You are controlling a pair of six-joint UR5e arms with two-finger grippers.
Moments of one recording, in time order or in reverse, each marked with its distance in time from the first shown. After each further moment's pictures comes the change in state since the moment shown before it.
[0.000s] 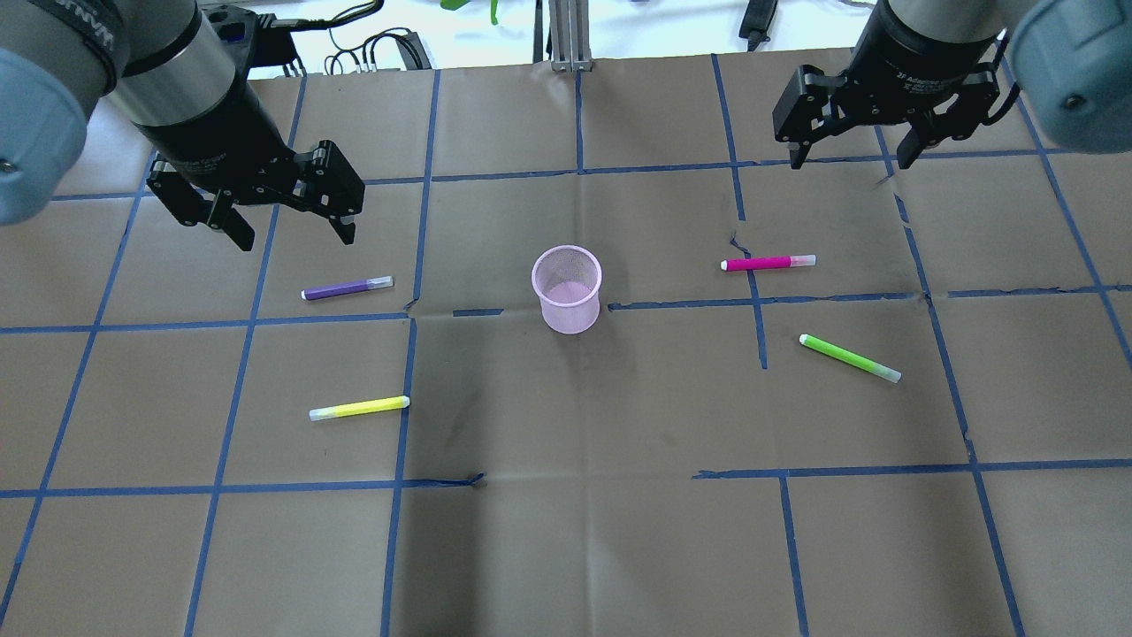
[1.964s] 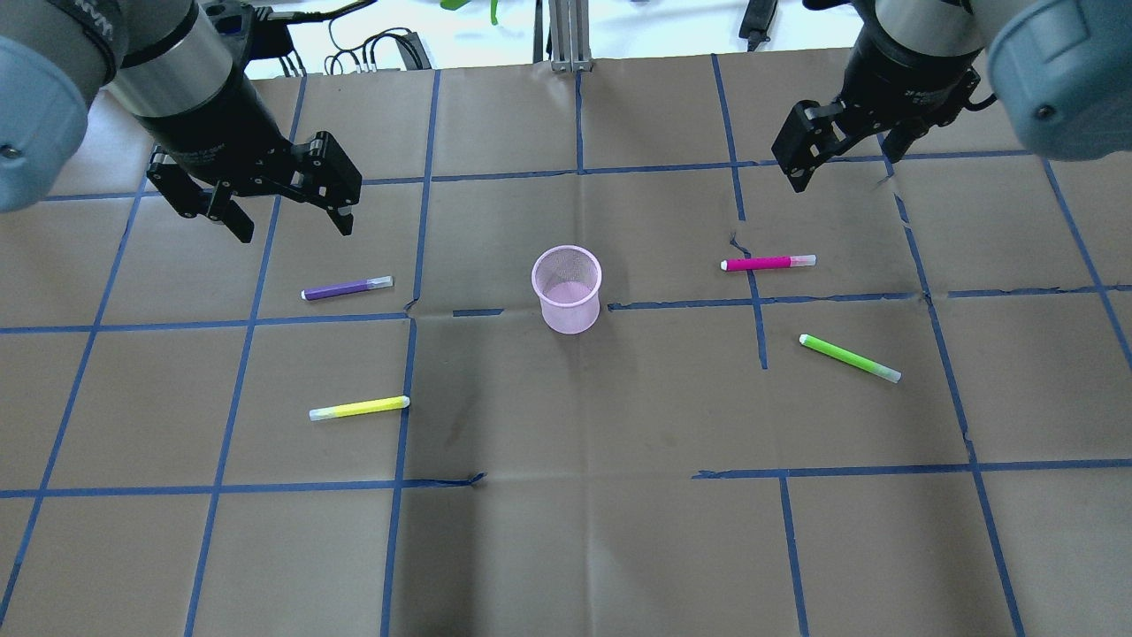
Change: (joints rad) left arm 0.013 -0.018 0.014 0.011 -0.003 0.010; right arm -0.002 0.019 0.027 -0.039 -0.003 -0.387
